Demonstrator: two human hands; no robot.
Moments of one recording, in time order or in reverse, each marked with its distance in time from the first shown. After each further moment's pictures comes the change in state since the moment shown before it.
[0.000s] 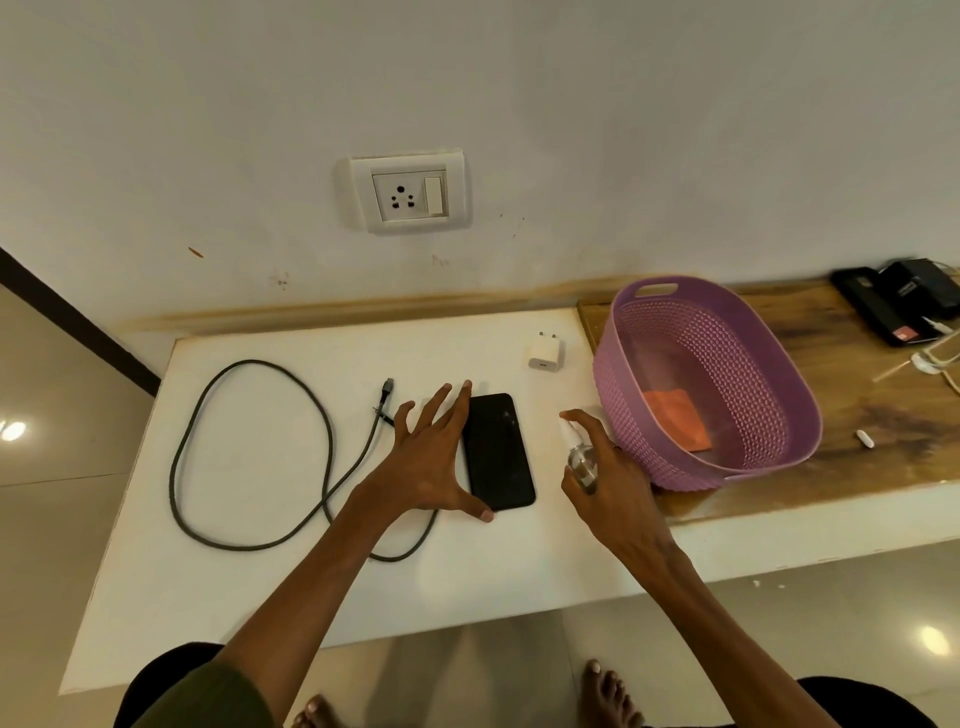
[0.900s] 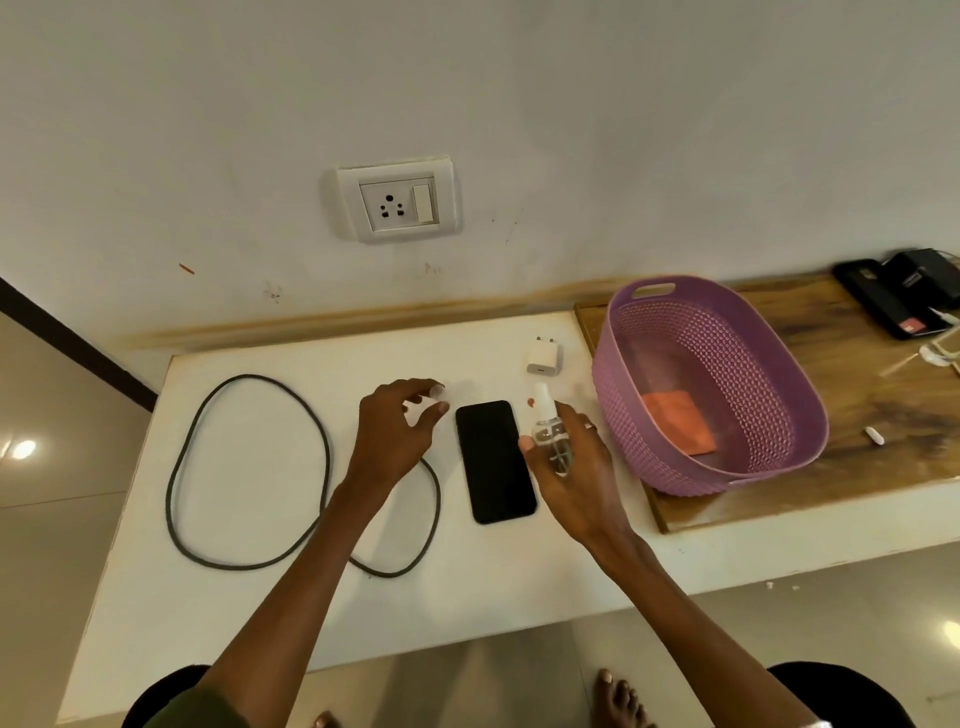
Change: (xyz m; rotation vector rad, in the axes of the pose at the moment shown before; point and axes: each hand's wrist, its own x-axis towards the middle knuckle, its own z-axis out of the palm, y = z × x) left_hand 0.002 0.000 -0.038 -0.513 0.628 -0.120; right_hand 0.014 -0.047 0.013 0.476 0.104 0.095
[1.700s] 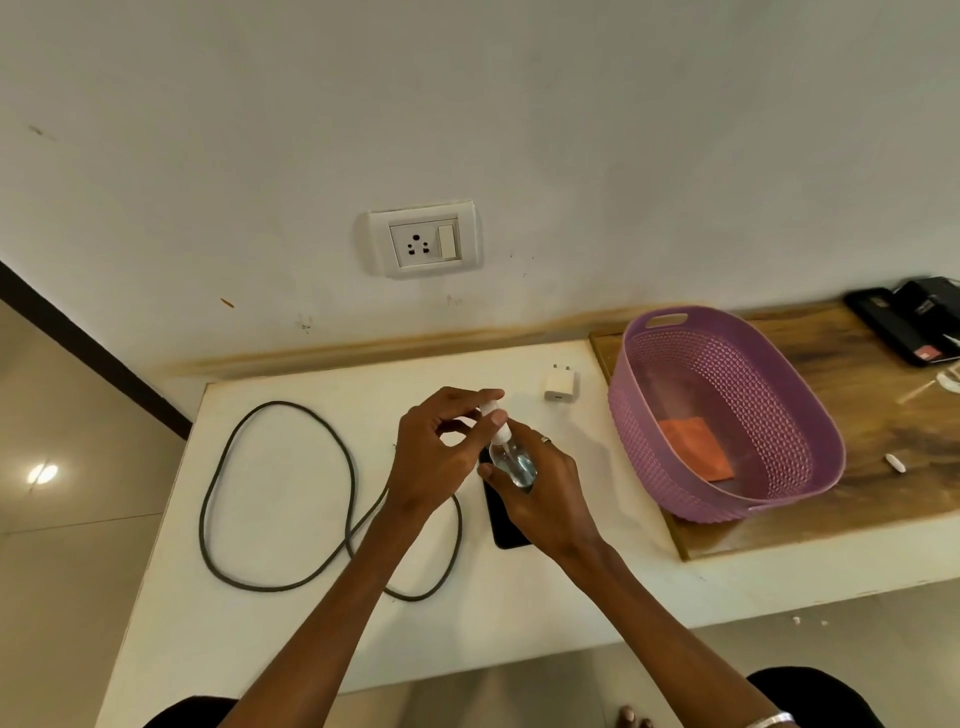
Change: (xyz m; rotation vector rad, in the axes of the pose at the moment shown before) left_hand -0.012 0.061 -0.017 -0.349 -0.036 0.074; right_hand 0.010 -0.031 0.043 -0.088 -0.068 -0.184
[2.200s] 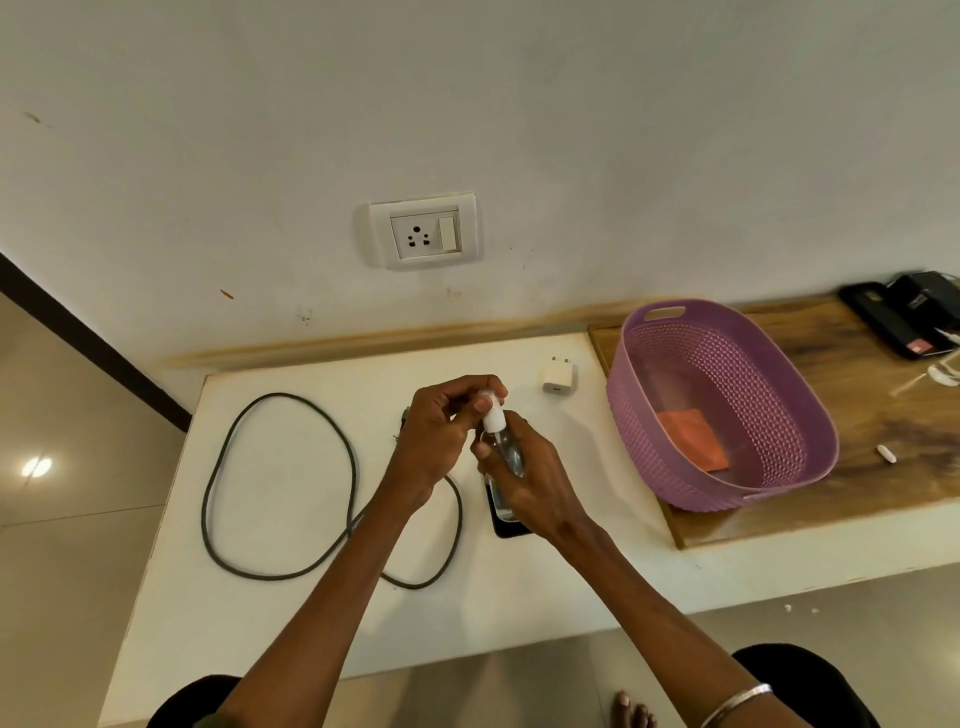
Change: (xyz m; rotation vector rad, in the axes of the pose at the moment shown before) left_hand 0.011 0.003 -0.004 -0.227 -0.165 -0.184; right_hand 0.005 -0.022 0.001 0.207 -0.110 0.027
